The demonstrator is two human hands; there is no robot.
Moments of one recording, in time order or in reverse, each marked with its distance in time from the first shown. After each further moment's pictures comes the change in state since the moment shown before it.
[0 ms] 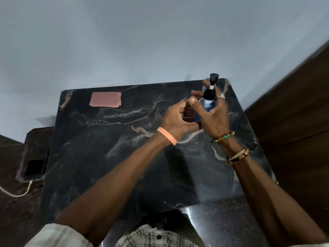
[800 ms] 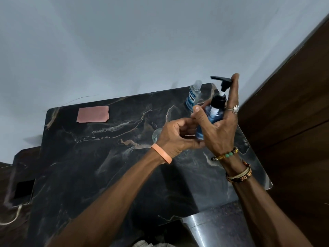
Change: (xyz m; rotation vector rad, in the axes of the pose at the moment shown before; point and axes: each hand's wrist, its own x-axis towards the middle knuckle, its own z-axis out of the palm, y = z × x) left_hand -0.007 0.007 0.028 -0.077 -0.230 -0.071; right_hand -0.008 -0.026 -0.041 0.009 0.255 -0.247
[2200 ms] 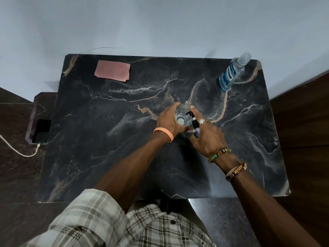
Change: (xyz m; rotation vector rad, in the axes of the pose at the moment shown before) left_hand 0.013 -0.129 -0.069 0.762 0.463 -0.315; right_hand -0.080 0.112 0.045 -0.792 -0.921 0.208
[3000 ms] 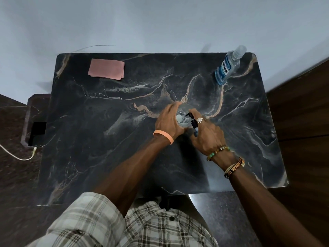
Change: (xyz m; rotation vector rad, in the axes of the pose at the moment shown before) left_hand -0.016 -0.001 0.009 0.098 0.026 0.150; right_hand -0.009 0.002 0.005 -0.063 0.046 0.036
